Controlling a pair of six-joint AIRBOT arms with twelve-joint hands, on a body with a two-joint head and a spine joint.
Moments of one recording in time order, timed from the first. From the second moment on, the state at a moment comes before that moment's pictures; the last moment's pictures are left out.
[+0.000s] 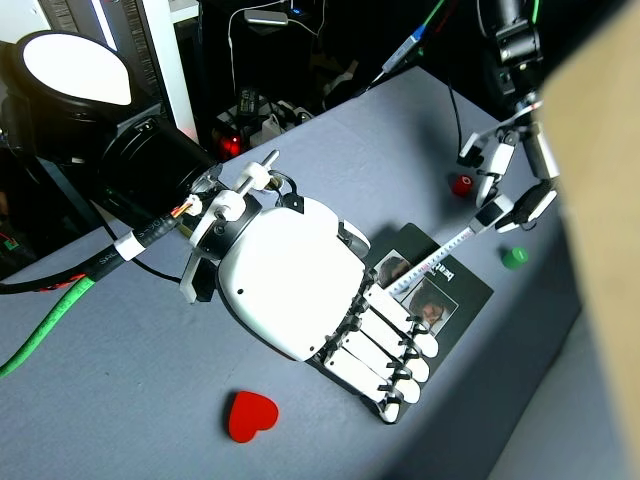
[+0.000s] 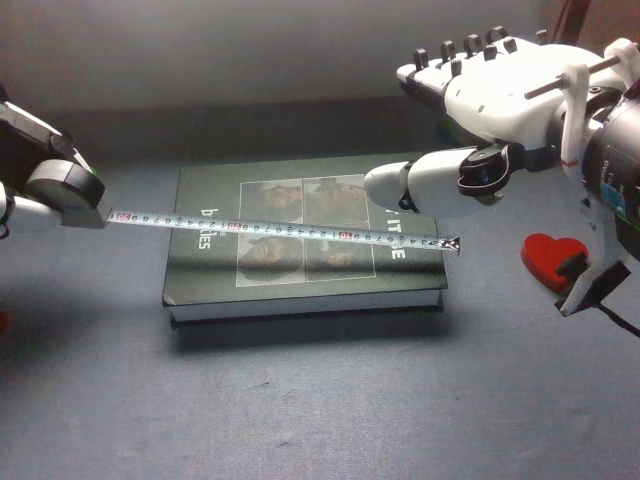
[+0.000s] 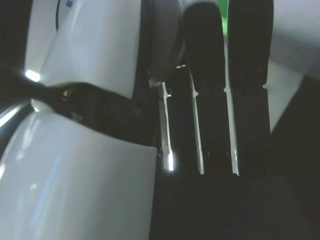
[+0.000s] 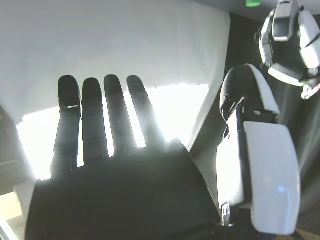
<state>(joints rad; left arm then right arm) 0.93 -0.95 1.54 0.23 -0.57 -0.26 -0.19 -1.13 0.83 -1.59 -0.77 0.63</state>
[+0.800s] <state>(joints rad) 0.95 -0.67 0.98 -0.19 -0.45 0.10 -0.19 -1.13 0.82 -1.59 -0.77 0.63</state>
